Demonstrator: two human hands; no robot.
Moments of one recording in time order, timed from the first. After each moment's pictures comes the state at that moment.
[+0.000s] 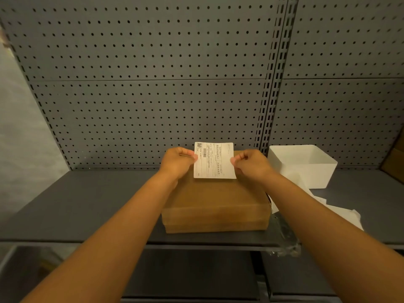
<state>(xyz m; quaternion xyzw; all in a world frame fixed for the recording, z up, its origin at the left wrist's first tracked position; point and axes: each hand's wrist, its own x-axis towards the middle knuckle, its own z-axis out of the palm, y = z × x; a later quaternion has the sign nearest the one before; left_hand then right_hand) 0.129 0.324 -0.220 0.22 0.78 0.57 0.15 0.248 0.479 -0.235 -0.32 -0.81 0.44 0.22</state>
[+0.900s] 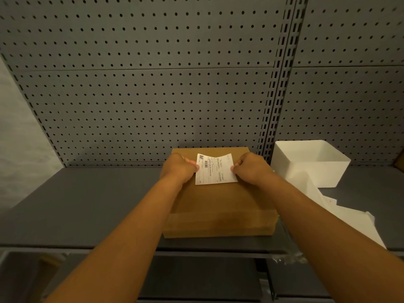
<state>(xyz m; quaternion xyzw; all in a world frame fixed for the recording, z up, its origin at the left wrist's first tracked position) 0.109 0.347 -0.254 0.16 0.85 0.48 0.16 0.222 0.496 -0.258 -0.36 -0.89 0.27 0.10</state>
